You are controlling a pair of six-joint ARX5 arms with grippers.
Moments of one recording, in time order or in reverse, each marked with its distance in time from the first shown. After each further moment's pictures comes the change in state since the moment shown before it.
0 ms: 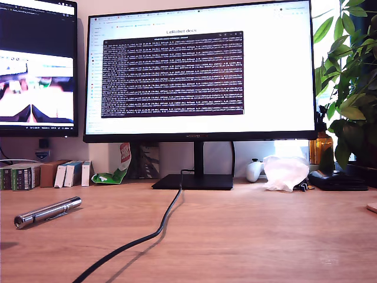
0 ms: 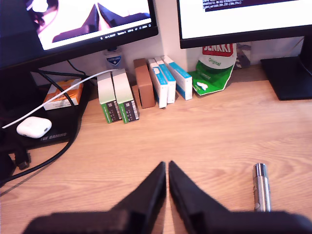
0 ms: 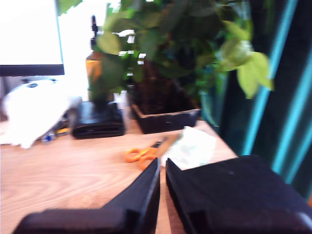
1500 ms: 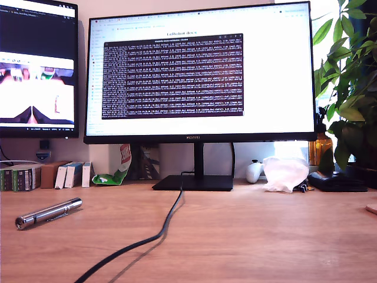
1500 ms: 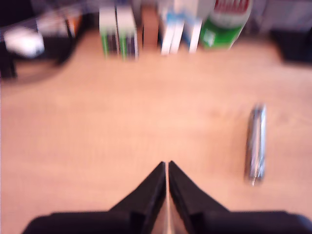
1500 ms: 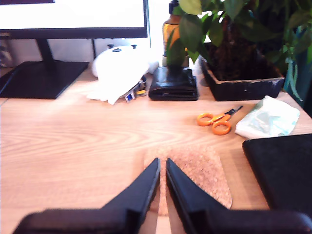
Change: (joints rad) left arm 0.000 -0.203 -0.212 -0.184 -0.007 -0.207; right arm -0.001 -0.185 -0.005 -0.294 -0.324 0.053
